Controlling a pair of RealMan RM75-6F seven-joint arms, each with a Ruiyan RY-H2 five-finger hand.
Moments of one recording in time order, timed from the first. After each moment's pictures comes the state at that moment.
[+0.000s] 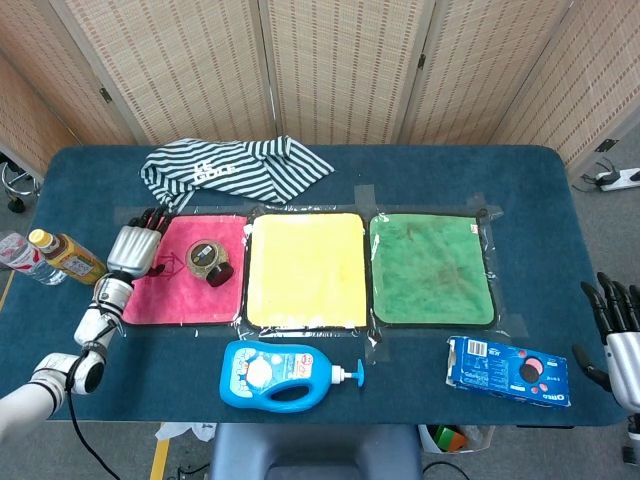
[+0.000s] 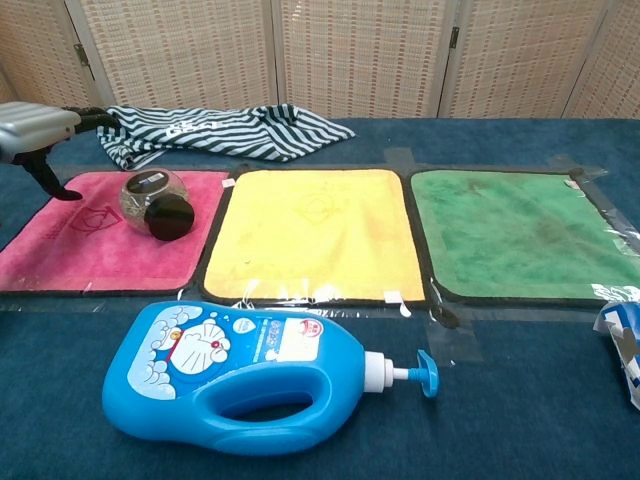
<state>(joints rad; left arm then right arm) -0.76 -1.57 -0.14 -0.83 1.24 0.83 0.09 0.00 -1.00 0.06 -1.70 -1.55 1.59 -0.08</state>
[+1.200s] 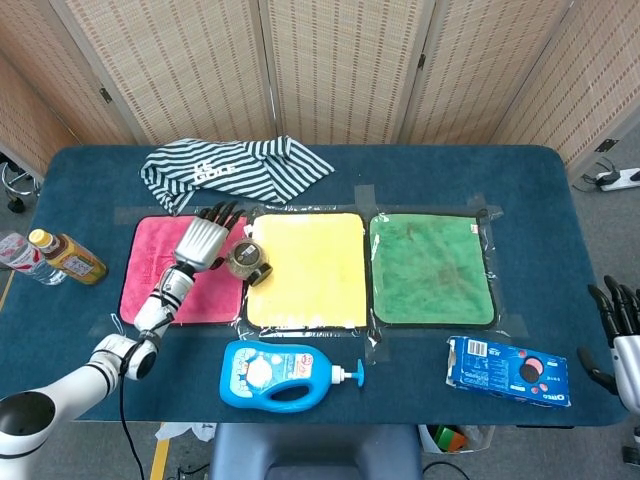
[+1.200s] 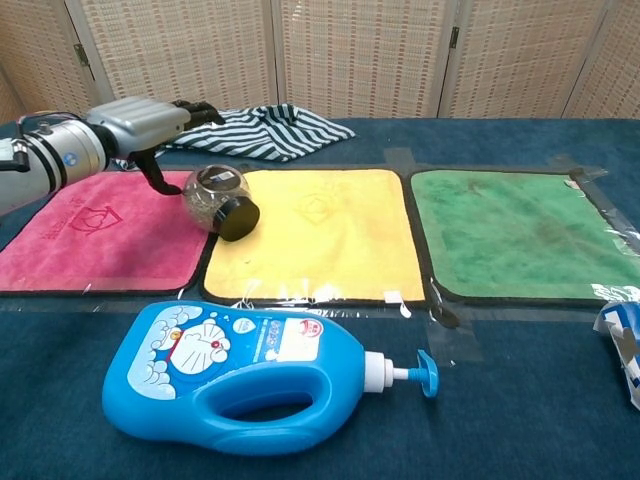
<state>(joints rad) -0.92 -1.71 -0.20 -0.81 1.30 0.82 0.15 -0.01 -1.00 0.06 -1.67 -1.54 1.59 -0.04</state>
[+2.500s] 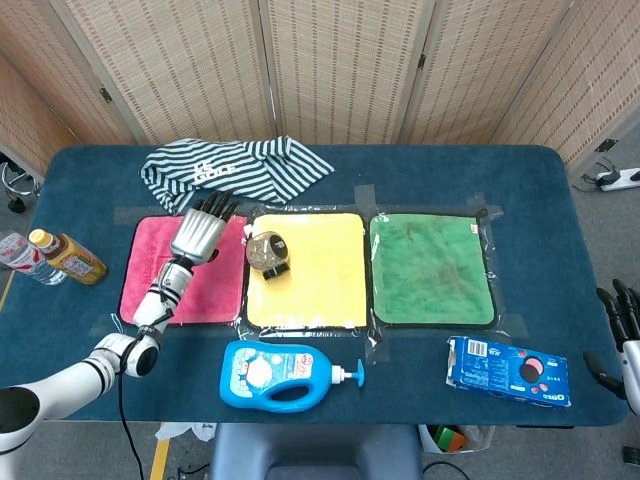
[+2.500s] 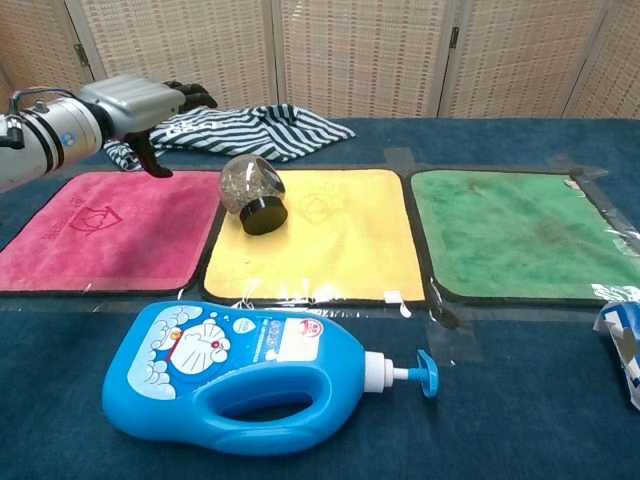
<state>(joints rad) -0.93 -1.65 -0.22 -0.92 1.15 0.82 0.38 -0.03 -1.01 0.05 -1.63 -1.55 1.61 0.01</state>
